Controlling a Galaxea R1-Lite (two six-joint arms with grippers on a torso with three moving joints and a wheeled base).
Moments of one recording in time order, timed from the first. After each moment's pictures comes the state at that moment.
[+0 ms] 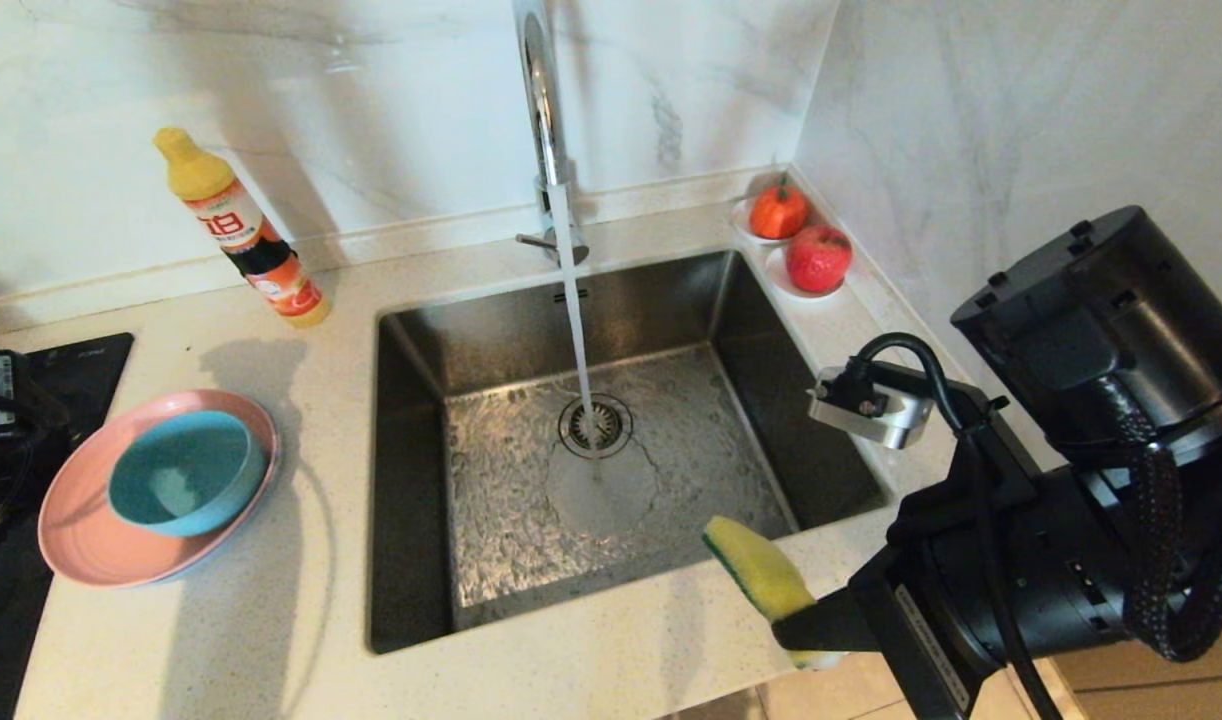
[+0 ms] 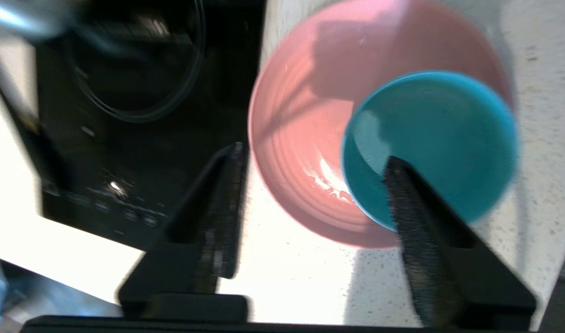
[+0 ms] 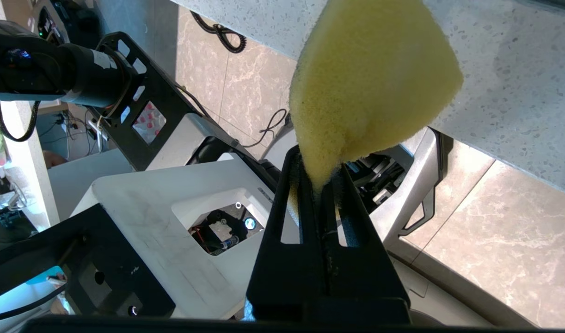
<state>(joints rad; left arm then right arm) 0.32 1.43 -1.25 0.43 0.19 0.02 0.83 1.52 -1.31 0.57 0.19 0.32</state>
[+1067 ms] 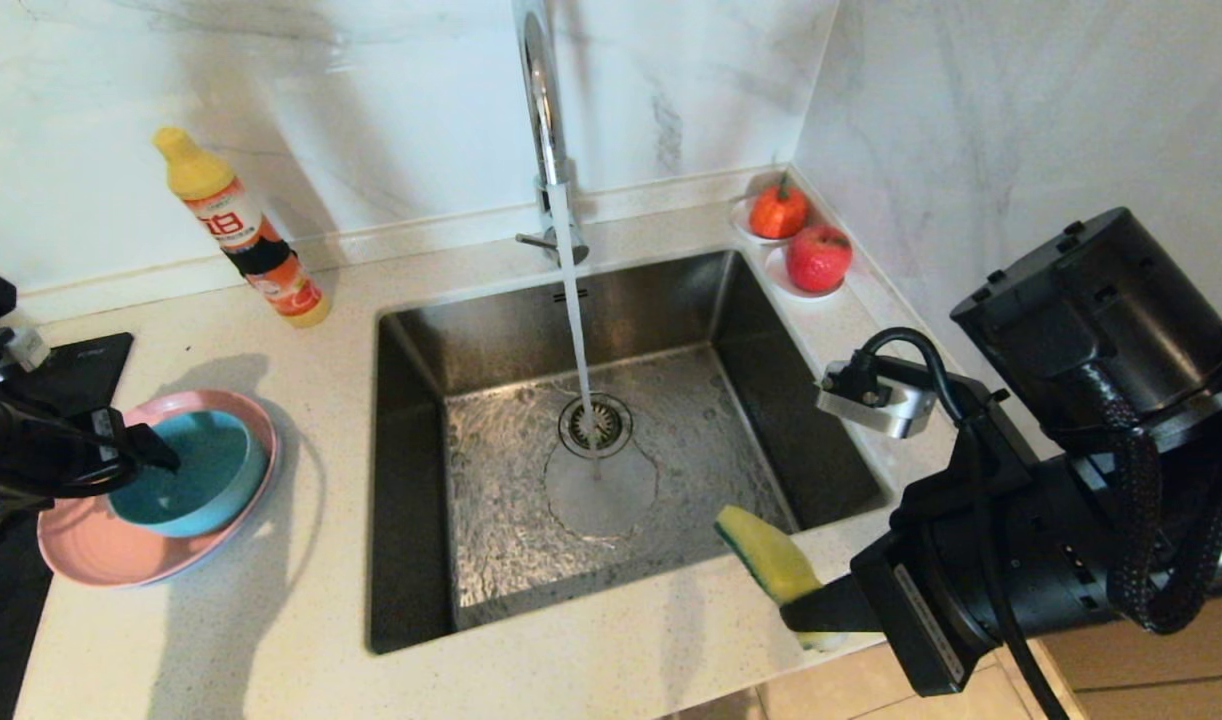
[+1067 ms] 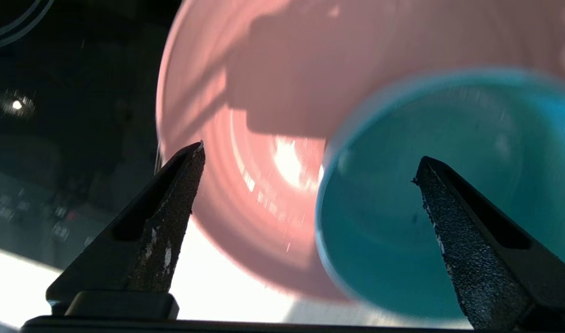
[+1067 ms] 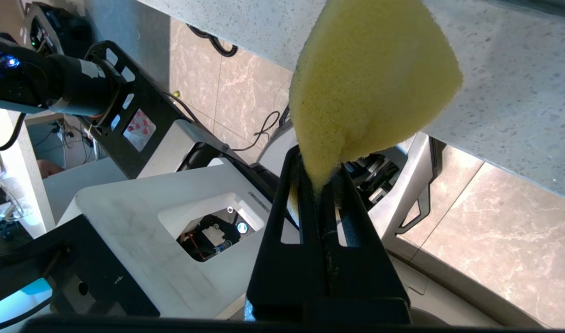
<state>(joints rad) 0.37 1.67 -1.20 0.34 0.05 -0.18 0.79 1.53 -1.30 0.57 0.19 0.32</state>
